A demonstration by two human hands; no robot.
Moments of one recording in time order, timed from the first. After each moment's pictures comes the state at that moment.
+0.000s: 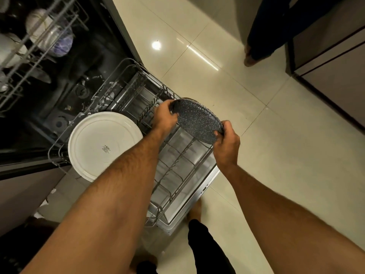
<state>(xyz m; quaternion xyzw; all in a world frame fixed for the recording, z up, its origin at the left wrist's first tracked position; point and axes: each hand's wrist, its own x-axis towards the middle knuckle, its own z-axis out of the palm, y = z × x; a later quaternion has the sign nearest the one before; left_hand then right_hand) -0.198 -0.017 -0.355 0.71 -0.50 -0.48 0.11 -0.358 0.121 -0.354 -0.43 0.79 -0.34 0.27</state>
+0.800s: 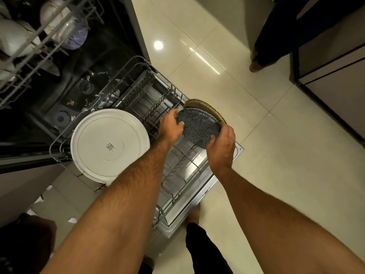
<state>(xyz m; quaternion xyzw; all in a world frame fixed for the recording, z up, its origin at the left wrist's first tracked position) -0.175 0.010 -0.364 0.70 -0.52 -0.48 0.11 -0.310 0.107 -0.356 -0.43 0.85 -0.21 0.22</state>
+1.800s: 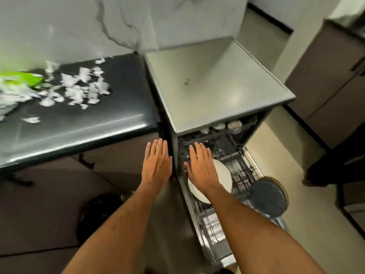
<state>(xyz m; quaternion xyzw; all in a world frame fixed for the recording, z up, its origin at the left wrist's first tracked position) 0.266 0.264 0.029 0.79 -0.61 0.05 0.07 0.102 0.205 0.005 -0.88 0.46 -0.09 0.04</state>
